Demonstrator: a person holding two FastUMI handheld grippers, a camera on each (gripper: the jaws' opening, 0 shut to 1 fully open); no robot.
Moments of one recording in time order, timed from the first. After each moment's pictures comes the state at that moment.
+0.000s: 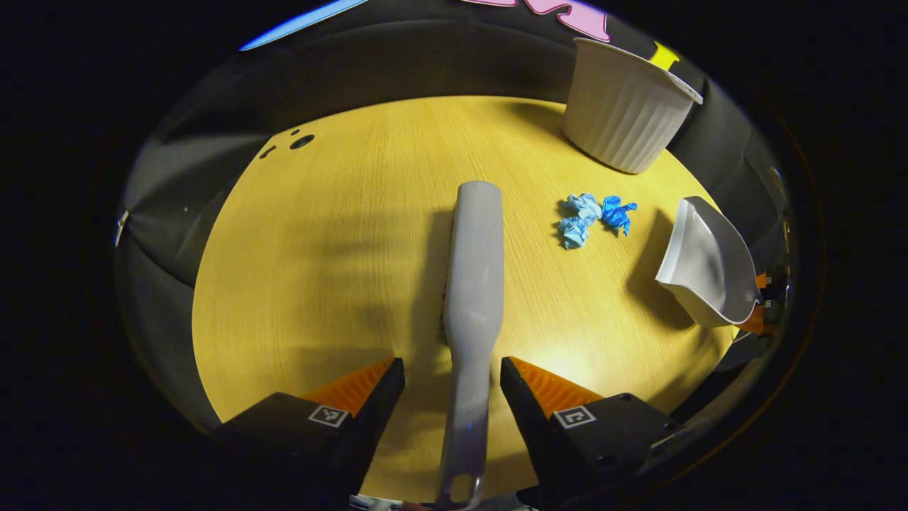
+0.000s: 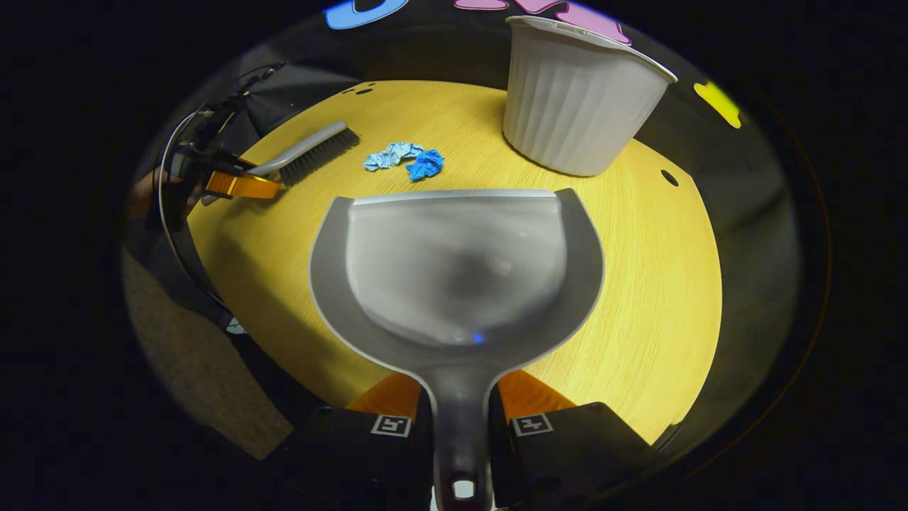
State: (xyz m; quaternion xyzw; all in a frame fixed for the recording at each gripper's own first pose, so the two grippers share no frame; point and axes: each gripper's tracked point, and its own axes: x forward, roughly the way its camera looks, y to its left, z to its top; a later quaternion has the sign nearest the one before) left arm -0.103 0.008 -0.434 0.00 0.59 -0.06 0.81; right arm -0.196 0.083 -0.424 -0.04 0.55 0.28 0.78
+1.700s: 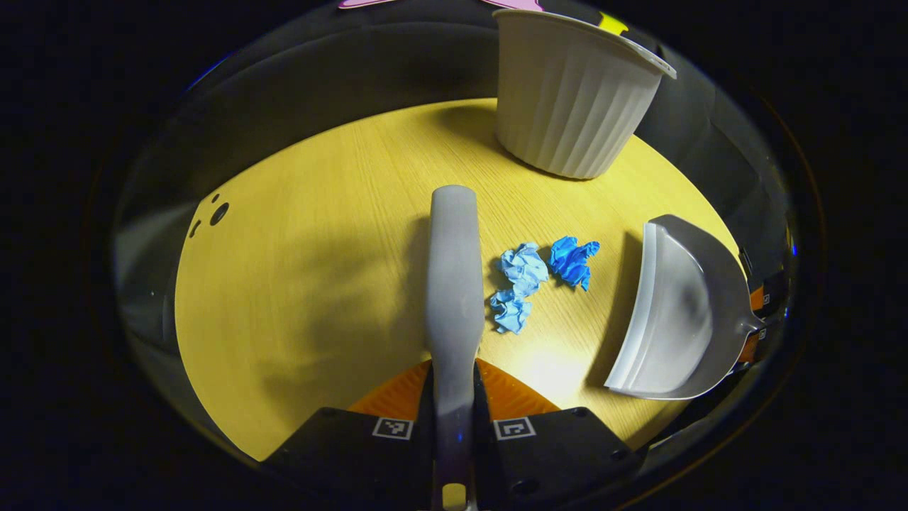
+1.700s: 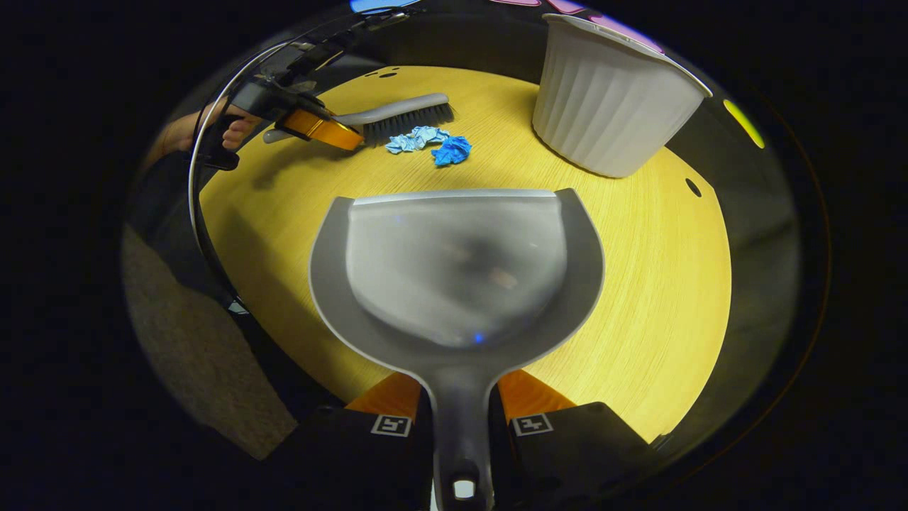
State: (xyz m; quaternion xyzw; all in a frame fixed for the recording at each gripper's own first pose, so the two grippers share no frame) left arm -0.011 -0.077 -0.439 0.07 0.57 -0.16 0.81; right arm -0.202 0.094 -0.427 -0.06 0.56 0.32 0.76
